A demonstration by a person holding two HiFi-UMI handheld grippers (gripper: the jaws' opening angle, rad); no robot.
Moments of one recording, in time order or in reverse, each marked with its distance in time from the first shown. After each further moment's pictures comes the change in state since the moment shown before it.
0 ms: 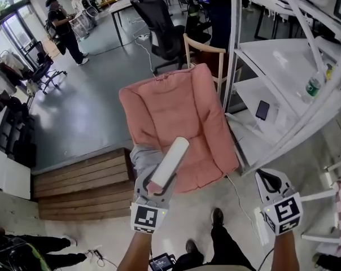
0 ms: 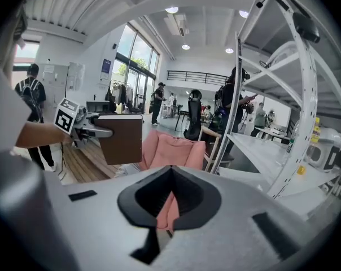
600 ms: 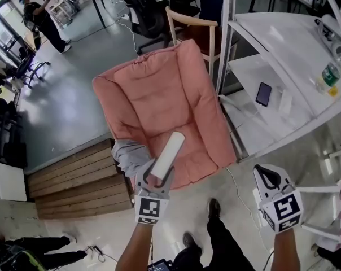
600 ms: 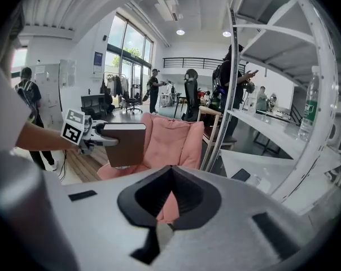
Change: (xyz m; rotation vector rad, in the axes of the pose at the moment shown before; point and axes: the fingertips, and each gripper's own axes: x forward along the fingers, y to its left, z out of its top) left arm 0.134 -0.018 -0.139 -0.006 0.142 -0.028; right arm 0.103 -0.054 -0.087 0.055 0.121 0.027
